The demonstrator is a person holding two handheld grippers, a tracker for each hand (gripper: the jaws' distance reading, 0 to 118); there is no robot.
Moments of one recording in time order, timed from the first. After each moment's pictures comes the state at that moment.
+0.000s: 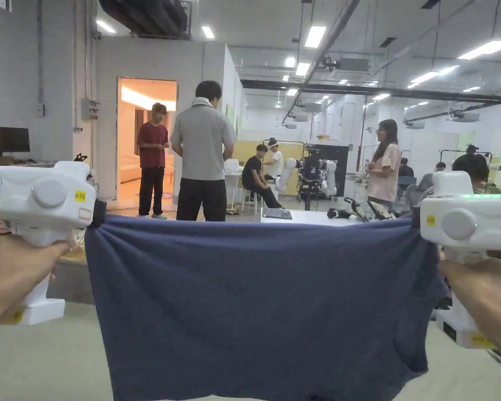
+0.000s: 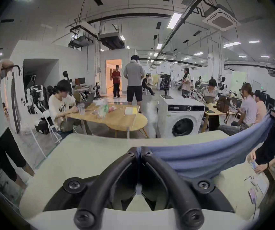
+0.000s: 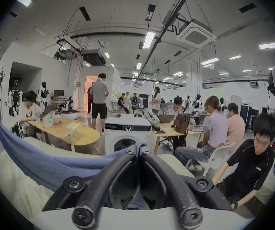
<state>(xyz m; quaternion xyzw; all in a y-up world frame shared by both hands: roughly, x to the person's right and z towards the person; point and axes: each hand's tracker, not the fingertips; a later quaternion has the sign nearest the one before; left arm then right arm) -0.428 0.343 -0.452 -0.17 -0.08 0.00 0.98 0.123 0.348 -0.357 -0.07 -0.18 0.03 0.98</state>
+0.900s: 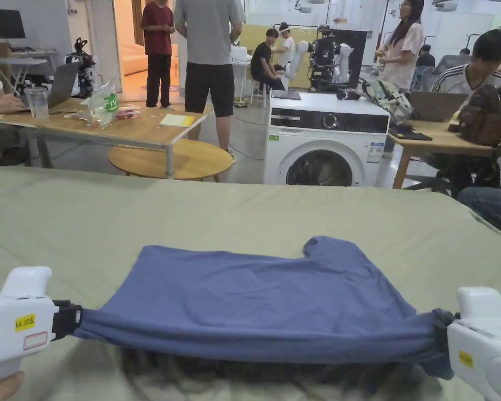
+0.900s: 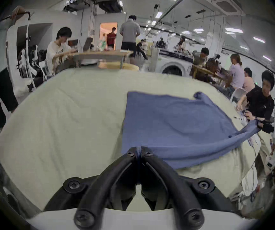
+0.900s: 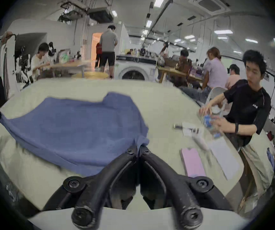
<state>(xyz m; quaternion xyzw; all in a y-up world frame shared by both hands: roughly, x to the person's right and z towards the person) -0.478 0.058 -0.189 -0.35 -0.12 0.03 0.93 0.094 0.046 -0.091 -0.30 -0.14 0.03 0.94</state>
